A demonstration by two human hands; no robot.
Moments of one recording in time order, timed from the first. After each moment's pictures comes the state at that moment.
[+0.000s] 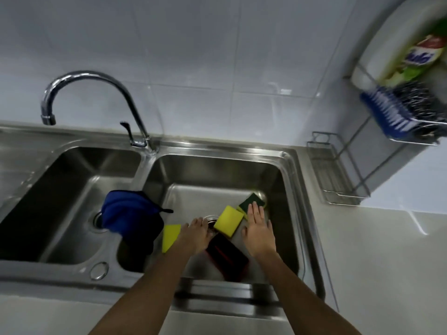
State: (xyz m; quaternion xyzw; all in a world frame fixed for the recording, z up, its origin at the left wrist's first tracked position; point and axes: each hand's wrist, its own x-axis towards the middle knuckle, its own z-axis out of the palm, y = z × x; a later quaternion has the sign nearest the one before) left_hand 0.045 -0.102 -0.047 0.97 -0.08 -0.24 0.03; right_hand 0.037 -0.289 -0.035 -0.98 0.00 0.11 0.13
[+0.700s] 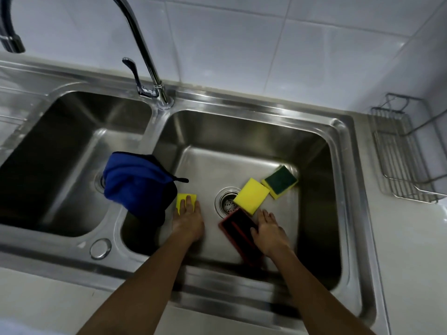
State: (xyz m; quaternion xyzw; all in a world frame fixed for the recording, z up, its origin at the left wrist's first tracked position) left_hand 0.047 -0.050 -0.132 0.94 0.08 -0.34 0.04; right_hand 0.049 -0.270 -0.132 -0.95 -0.03 0.30 0.10
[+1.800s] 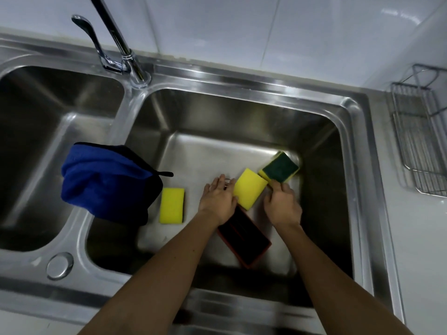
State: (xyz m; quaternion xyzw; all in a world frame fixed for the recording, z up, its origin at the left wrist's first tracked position) left_hand 0.105 -0.126 -0.142 0.95 -0.02 -0.26 0.15; right_hand 0.111 -0.293 -0.148 -0.98 0.09 0.13 0.14
